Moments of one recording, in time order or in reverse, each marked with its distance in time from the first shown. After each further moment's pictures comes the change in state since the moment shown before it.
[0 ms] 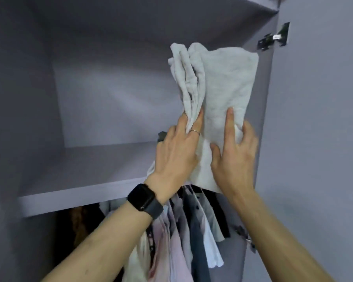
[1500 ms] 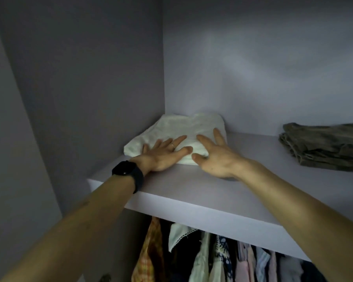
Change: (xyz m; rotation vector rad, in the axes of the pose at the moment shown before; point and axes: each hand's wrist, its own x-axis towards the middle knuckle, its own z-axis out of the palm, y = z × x) left_hand -0.018 -0.337 0.072 0.211 -0.785 -0.890; right_hand 0.047 -0.090 0.359 0.263 -1.279 -0.368
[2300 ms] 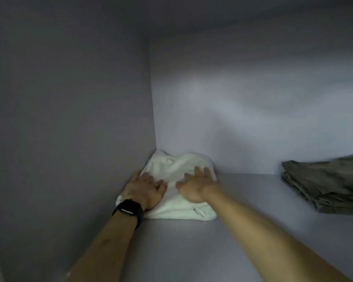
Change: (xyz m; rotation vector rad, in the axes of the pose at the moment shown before) left_hand 0.098 -0.054 -0.032 0.551 0.095 -0.005; right_hand 0.122 -0.037 0.006 -0.124 -0.083 0.162
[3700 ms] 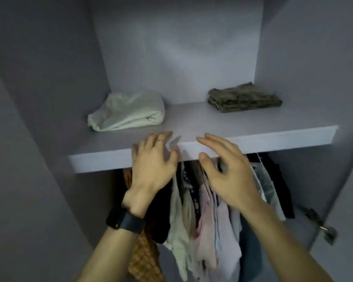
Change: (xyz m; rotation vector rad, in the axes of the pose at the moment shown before) left_hand -0.281 0.129 0.007 -0.756 0.577 0.280; right_hand -0.371 0.060 0.097 0.563 0.911 -0.163
